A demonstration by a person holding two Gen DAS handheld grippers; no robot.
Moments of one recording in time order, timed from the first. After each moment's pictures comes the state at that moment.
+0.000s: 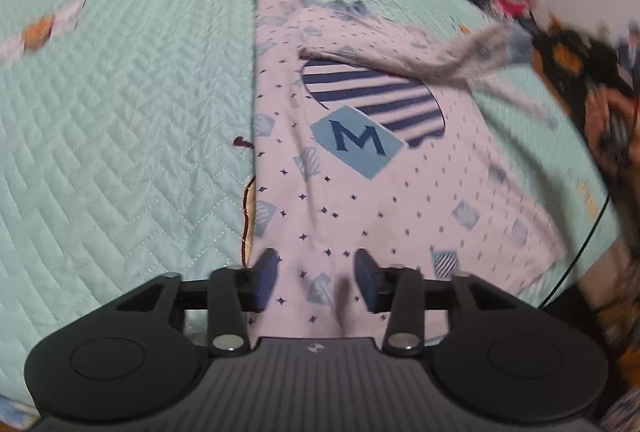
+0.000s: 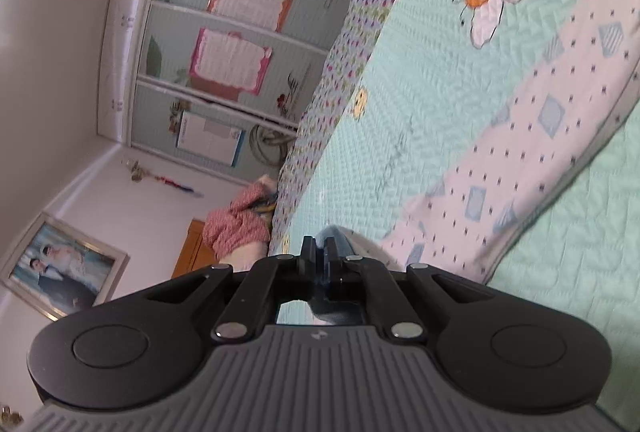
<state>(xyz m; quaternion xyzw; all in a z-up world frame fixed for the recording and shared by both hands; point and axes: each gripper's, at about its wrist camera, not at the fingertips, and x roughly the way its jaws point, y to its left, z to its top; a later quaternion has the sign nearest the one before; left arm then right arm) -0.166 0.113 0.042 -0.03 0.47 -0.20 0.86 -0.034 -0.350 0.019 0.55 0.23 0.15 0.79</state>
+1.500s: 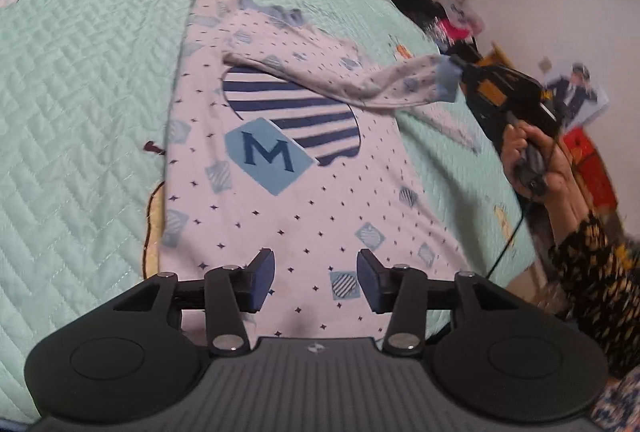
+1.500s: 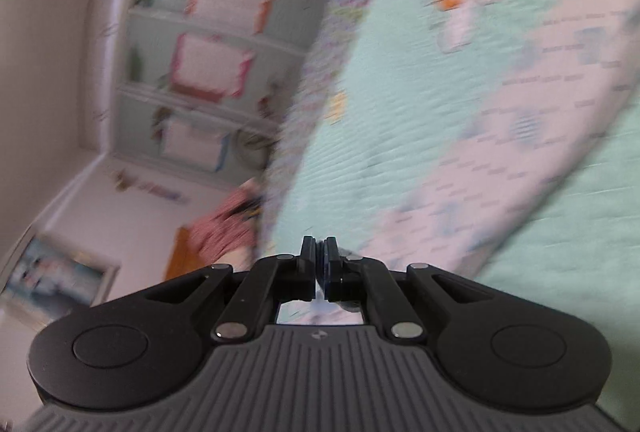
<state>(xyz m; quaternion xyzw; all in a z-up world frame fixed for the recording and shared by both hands) -0.154 0.123 0.052 -0.20 0.47 -0.28 0.81 -0.024 -0.355 0.023 0.55 0.24 0.16 0.78</state>
